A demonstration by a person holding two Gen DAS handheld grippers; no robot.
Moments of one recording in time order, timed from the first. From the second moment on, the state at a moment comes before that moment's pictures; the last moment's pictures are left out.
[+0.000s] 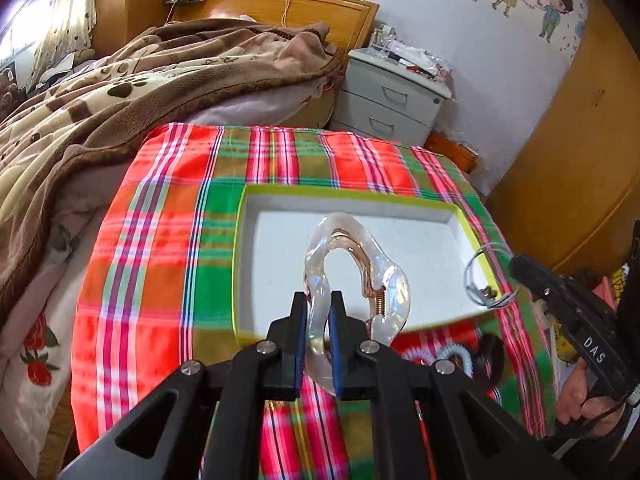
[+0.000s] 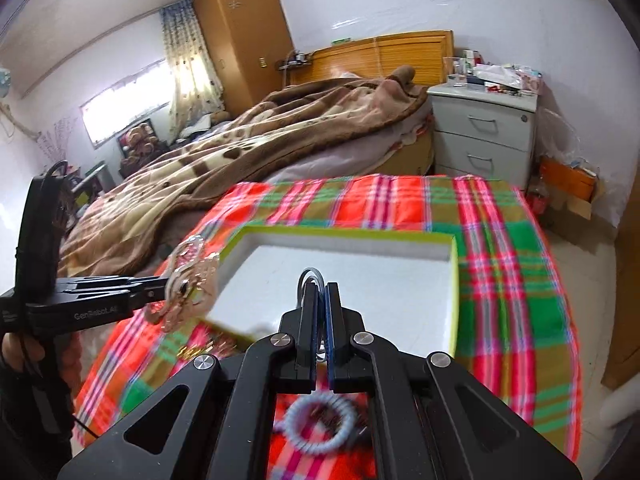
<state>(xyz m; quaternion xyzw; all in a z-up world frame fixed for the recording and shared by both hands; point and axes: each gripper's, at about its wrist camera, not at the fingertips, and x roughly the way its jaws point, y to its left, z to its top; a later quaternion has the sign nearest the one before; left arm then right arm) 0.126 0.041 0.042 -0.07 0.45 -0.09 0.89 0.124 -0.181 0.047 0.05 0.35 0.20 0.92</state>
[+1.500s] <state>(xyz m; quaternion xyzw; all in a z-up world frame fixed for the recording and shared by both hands) 0.235 0.034 -0.019 -0.05 0.51 -0.06 0.86 0.239 -0.194 -0.021 -0.03 0.45 0.10 0.89</state>
